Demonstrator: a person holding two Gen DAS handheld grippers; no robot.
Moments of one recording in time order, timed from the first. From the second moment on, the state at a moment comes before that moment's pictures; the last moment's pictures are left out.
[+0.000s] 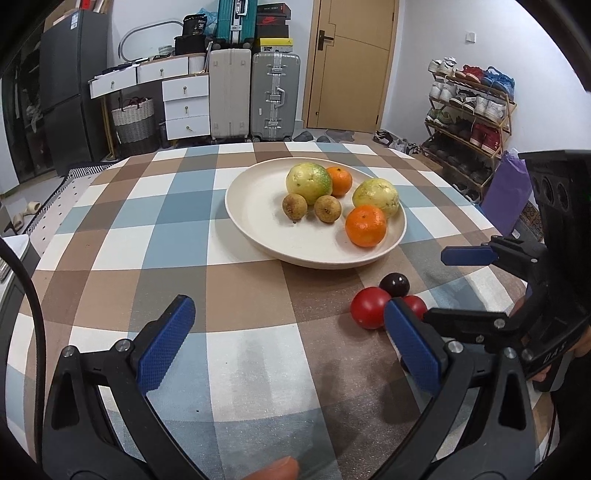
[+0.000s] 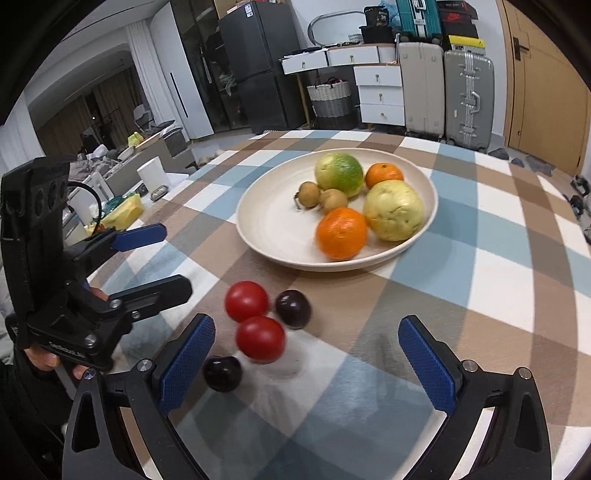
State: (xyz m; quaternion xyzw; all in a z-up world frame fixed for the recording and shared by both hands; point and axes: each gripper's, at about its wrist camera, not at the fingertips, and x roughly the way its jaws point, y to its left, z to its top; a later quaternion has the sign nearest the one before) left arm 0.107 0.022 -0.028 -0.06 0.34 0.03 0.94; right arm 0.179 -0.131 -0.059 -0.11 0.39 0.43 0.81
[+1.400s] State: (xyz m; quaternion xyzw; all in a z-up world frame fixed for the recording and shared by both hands) left arm 0.108 0.031 -0.029 -0.07 0.35 0.04 0.93; right arm 0.164 -0.114 -0.069 -0.13 0.40 0.45 0.78
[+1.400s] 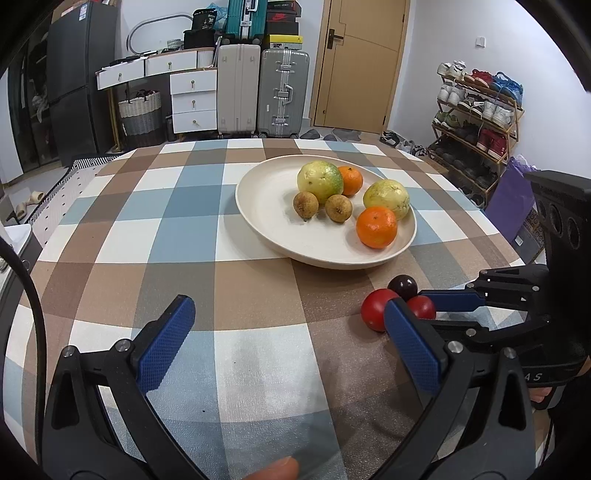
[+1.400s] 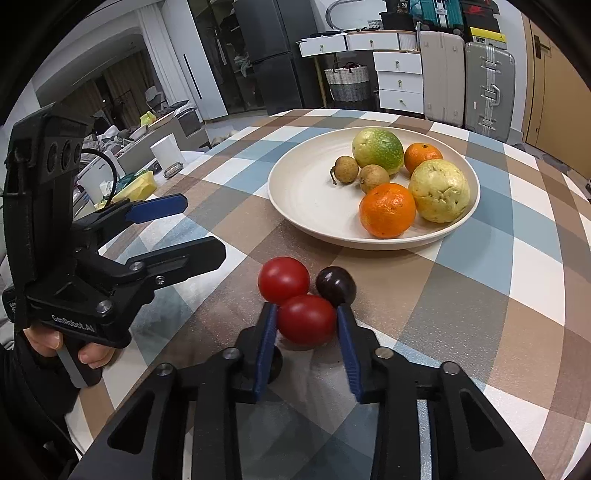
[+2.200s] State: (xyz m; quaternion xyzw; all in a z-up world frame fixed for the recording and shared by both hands) left arm 0.112 0.017 -0.034 -0.07 0.36 0.02 0.93; right arm 0.183 -0.141 -0.046 -0.07 0.35 0.41 0.84
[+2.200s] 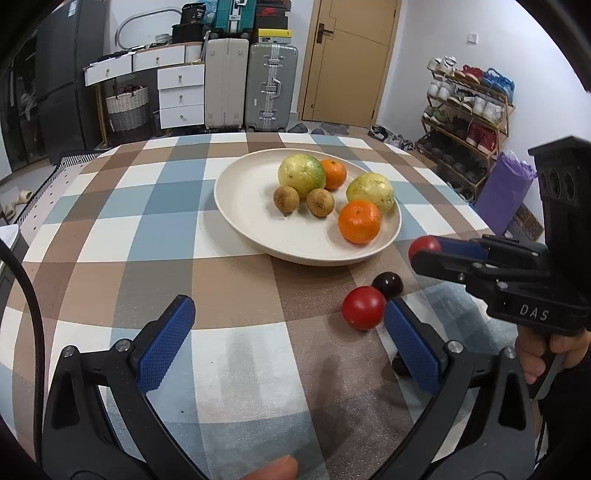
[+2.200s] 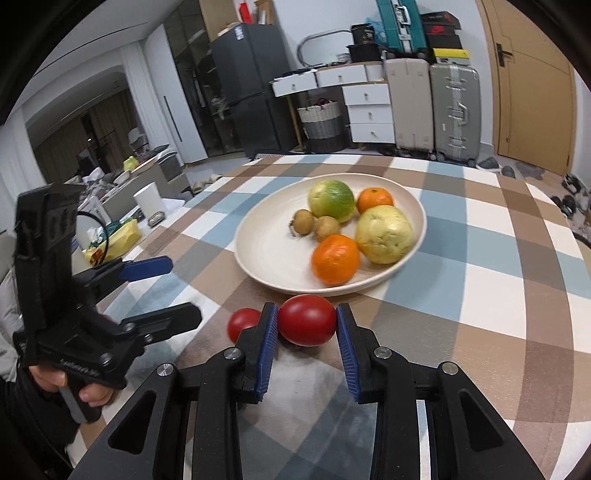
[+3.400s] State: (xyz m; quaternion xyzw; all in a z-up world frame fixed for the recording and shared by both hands) left arm 0.148 -0.037 -0.051 -0.01 0.43 -0.07 0.90; right arm 0.191 -0.145 -0.049 -0.07 0.36 0.40 0.84
